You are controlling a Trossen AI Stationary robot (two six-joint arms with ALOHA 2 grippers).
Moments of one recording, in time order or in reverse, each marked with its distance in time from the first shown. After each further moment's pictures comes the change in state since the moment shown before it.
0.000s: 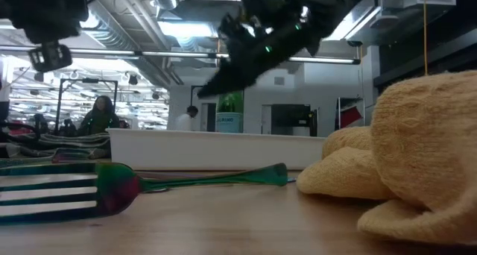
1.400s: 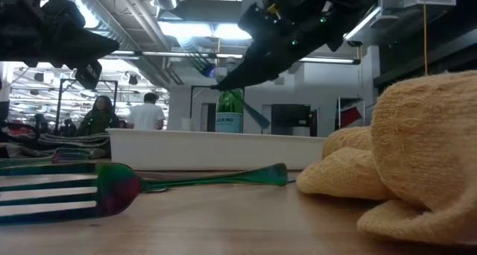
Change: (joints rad) left arm 0.053 -0.345 -0.475 0.670 -0.189 0.472; right arm 0.000 -0.133 -0.161 0.004 -0.091 -0.108
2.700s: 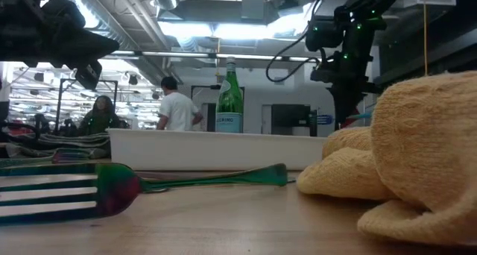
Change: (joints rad) left arm 0.000 0.000 0.000 0.000 0.000 0.000; right arm -0.392 -0.301 -0.027 -1.030 0.238 0.782
